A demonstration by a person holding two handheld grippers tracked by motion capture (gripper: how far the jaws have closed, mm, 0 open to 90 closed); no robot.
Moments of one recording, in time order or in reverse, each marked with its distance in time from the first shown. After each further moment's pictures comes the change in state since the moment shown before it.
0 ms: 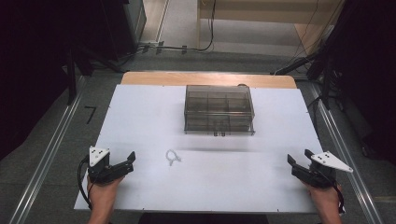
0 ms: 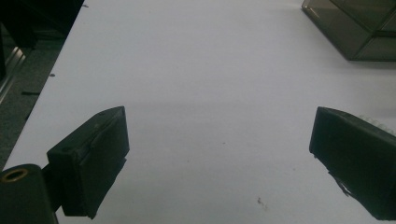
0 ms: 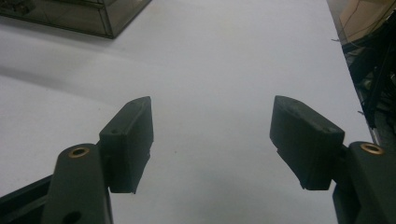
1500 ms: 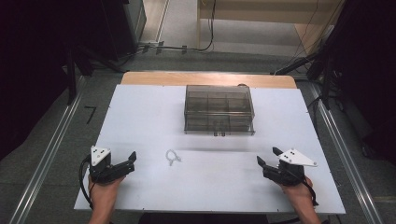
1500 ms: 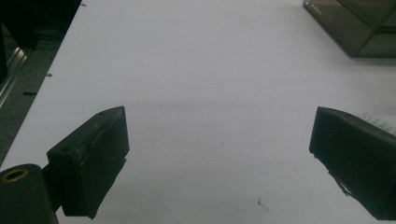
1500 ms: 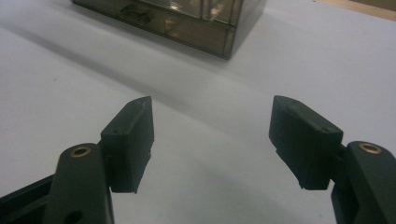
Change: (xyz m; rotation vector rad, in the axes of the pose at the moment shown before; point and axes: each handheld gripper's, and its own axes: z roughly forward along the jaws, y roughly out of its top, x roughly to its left) left arm -0.002 0.000 0.003 0.005 0.007 0.010; right arm 0.077 0.021 0.019 -0.001 0.190 -0.137
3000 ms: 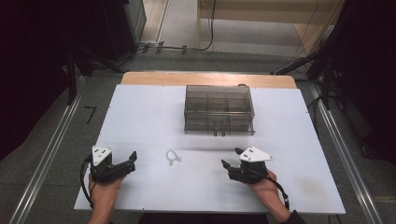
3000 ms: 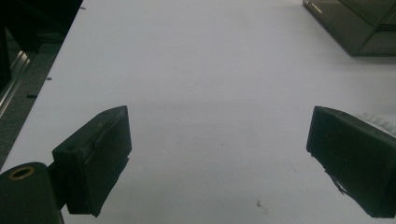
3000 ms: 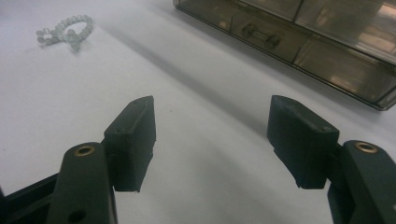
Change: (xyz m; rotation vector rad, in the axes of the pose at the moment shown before) left arm -0.003 0.000 0.001 -0.004 0.007 0.011; right arm 0.075 0.027 0.045 0.029 0.191 -0.097
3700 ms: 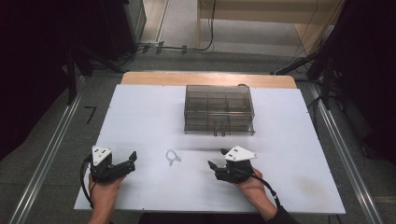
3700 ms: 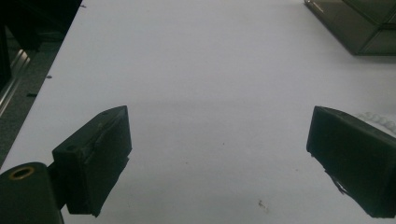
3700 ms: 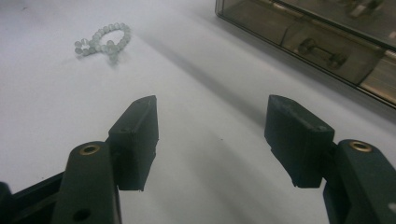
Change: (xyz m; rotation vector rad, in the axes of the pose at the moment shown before) left arm 0.001 0.000 0.001 0.003 0.003 -0.002; right arm 0.025 0.012 0.025 0.013 0.073 -0.022
